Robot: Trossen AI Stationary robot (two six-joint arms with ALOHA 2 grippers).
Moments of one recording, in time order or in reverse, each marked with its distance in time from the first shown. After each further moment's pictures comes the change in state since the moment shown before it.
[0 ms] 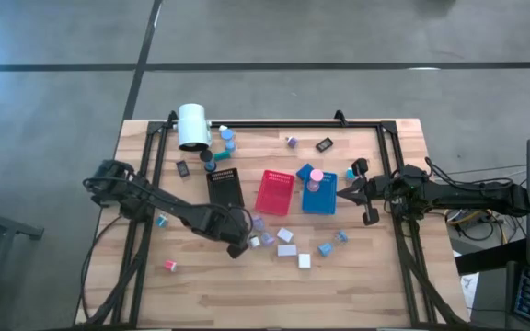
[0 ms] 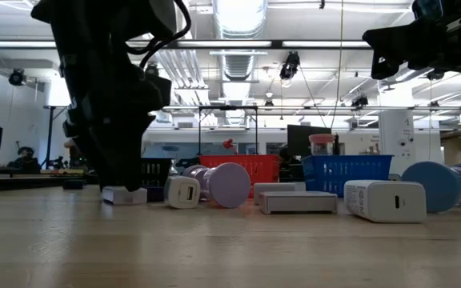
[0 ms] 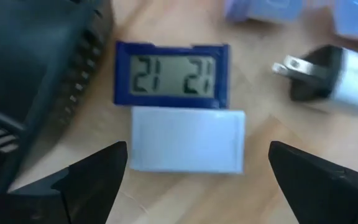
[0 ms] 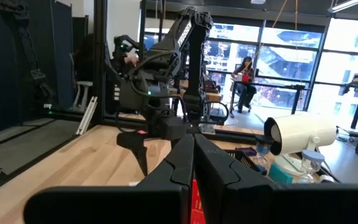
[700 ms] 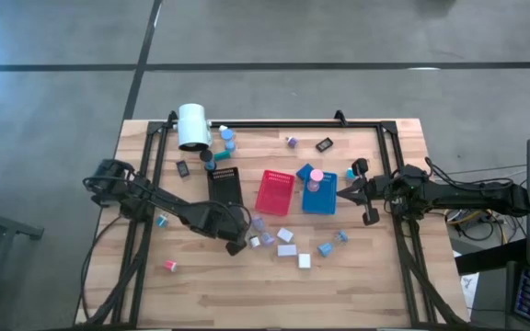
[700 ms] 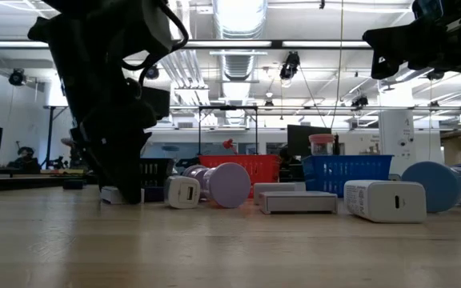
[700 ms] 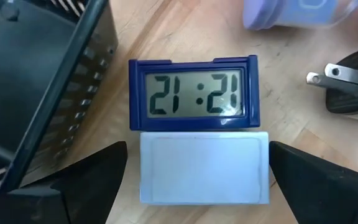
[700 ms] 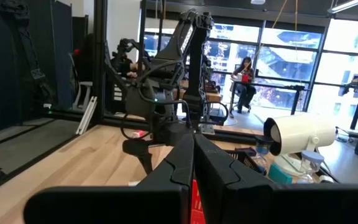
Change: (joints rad) left arm 0.017 -0.001 -0.092 0.130 -0.026 0.106; right arm 0.000 0.000 0.000 0.000 0.000 -0.003
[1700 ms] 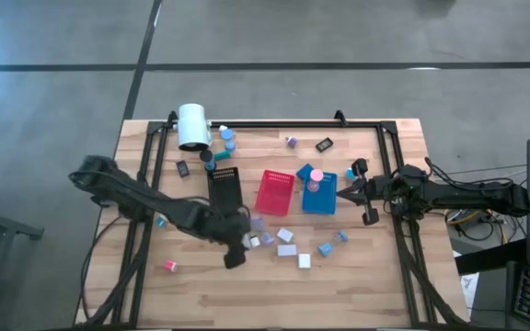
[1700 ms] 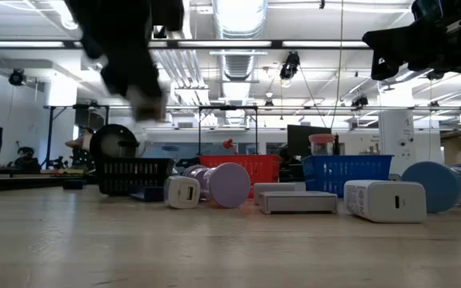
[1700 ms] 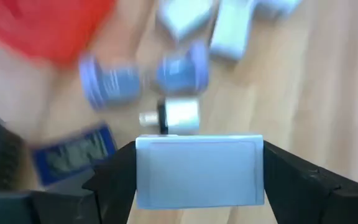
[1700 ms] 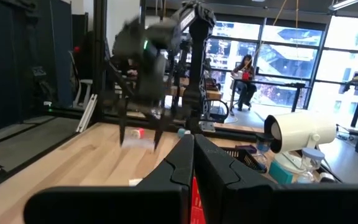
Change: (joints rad) left arm -0.056 -0.172 0.145 0.014 0.074 0.274; right arm 0.000 0.001 0.000 -0.009 0.000 0.000
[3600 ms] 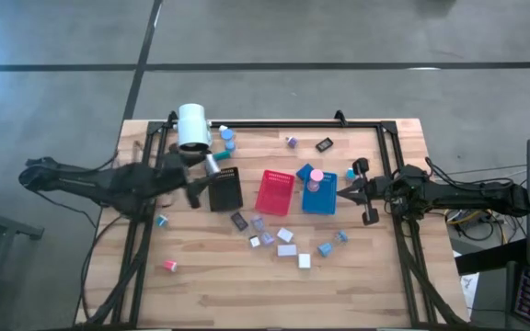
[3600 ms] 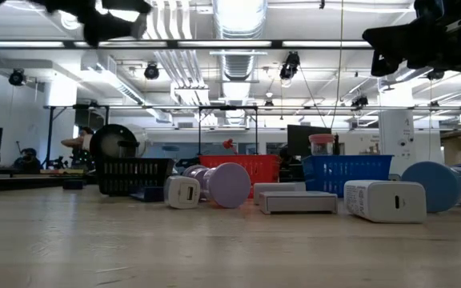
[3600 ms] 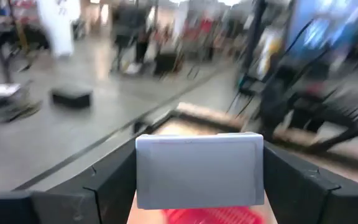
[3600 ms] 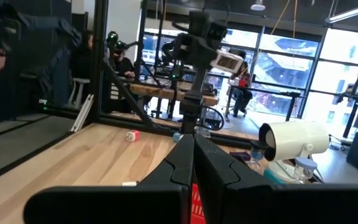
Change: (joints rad) left arm 0.217 -0.838 -0.469 0.530 -0.383 0.475; right arm 0.000 0.000 0.001 0.018 0.004 -0.045
